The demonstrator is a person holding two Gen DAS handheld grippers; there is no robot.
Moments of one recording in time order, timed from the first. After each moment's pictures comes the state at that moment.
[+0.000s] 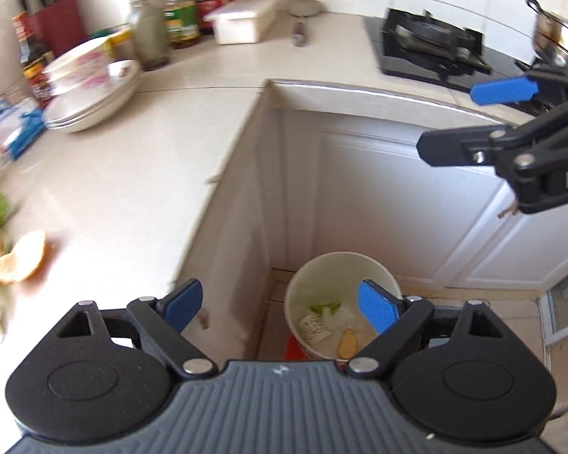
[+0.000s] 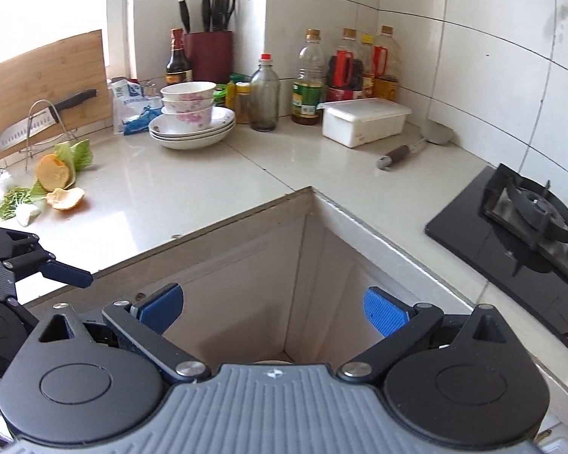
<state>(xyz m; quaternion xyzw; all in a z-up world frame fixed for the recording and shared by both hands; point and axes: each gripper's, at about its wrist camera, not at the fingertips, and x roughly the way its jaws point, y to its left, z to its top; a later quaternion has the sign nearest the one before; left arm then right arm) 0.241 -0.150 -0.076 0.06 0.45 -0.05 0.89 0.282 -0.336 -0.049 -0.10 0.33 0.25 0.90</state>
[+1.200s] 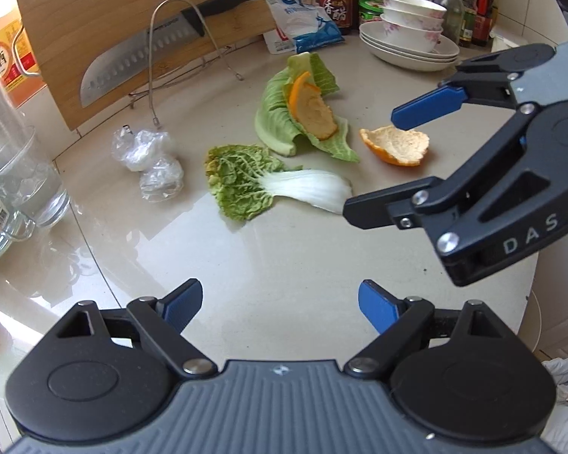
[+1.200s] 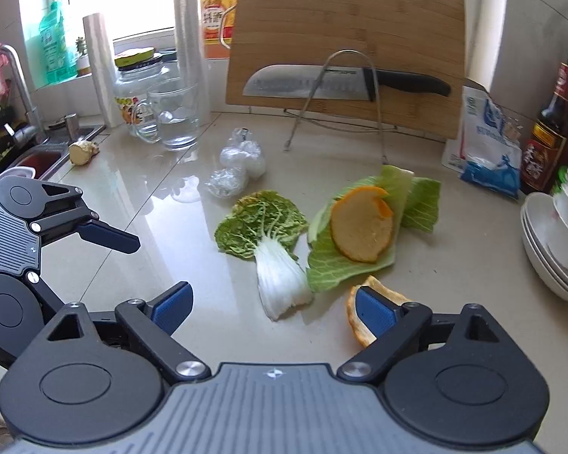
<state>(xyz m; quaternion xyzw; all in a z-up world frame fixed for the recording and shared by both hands) 0.146 0.111 -0.082 -0.06 0.46 0.19 0.87 0.274 0.031 -0.068 -0.25 0.30 0.60 0.70</state>
